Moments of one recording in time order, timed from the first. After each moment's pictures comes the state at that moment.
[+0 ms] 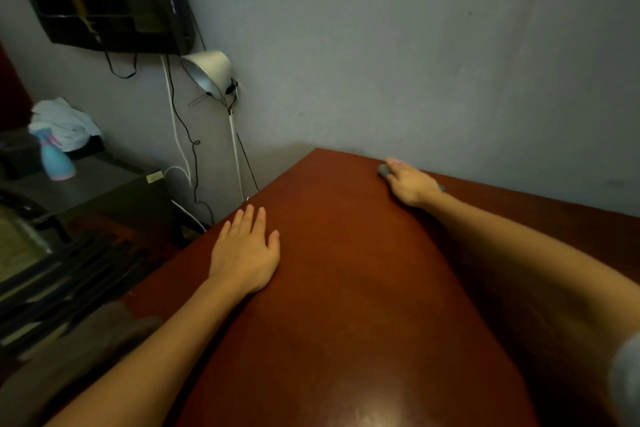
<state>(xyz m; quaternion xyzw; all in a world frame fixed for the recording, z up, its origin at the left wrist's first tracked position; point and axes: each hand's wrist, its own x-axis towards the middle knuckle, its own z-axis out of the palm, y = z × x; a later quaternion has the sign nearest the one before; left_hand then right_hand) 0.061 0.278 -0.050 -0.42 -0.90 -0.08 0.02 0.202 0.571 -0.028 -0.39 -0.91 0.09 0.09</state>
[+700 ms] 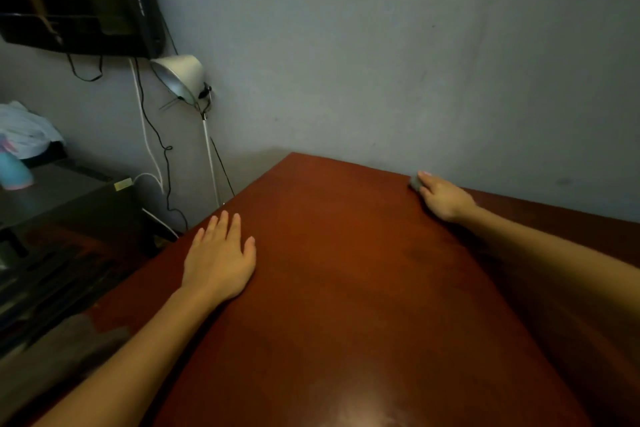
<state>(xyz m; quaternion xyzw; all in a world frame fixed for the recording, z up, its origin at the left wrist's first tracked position) 0.062 0.277 -0.053 -0.43 -0.90 -0.07 0.03 0.306 0.595 -0.027 -0.45 -0.88 0.10 0.11</state>
